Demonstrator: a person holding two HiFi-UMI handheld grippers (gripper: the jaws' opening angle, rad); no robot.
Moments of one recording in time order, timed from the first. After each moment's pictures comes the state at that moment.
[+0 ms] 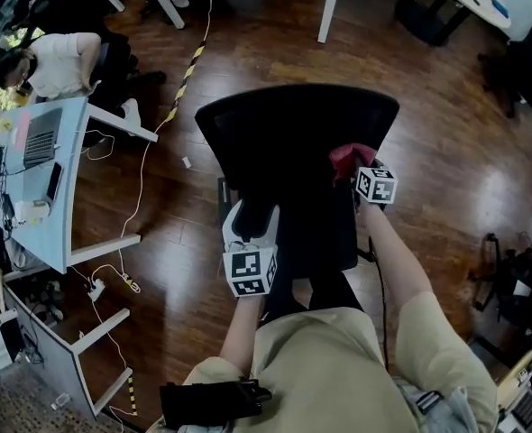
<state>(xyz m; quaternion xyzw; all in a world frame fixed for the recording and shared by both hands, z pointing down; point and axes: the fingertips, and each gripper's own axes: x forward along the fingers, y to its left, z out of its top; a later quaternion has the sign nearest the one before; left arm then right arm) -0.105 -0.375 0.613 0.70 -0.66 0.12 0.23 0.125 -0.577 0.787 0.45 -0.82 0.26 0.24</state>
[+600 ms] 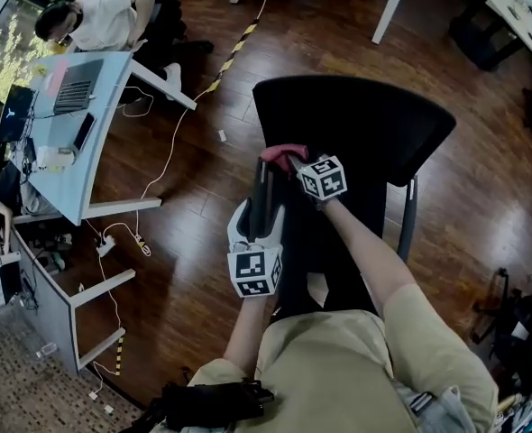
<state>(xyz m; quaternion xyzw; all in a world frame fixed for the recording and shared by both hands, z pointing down) -0.166 -0.321 0.618 0.63 -0.73 0.12 0.25 -0.180 -0.462 0.782 0.15 -0.93 0.25 0.23</state>
